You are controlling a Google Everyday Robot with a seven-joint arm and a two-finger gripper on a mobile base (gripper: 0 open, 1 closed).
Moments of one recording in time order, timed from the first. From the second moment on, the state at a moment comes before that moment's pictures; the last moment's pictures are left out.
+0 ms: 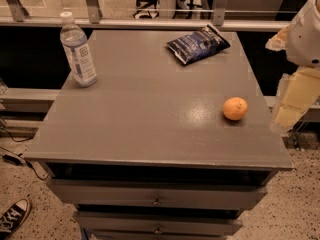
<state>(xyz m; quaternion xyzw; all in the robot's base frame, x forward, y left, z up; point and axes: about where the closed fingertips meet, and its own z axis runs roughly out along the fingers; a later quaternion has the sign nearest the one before) 0.438 -0.217 0.976 -0.60 0.78 -0.03 0.16</state>
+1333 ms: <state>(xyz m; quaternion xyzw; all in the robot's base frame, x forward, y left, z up) 0.497 -0.231 0.895 -0.58 0.78 0.07 0.23</state>
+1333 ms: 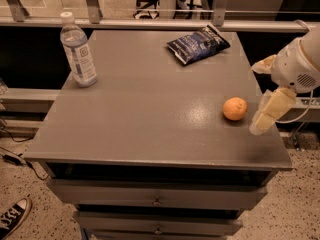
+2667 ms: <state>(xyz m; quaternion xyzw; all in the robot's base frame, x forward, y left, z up) 0.515 -0.207 0.842 -0.56 0.77 0.14 0.25</state>
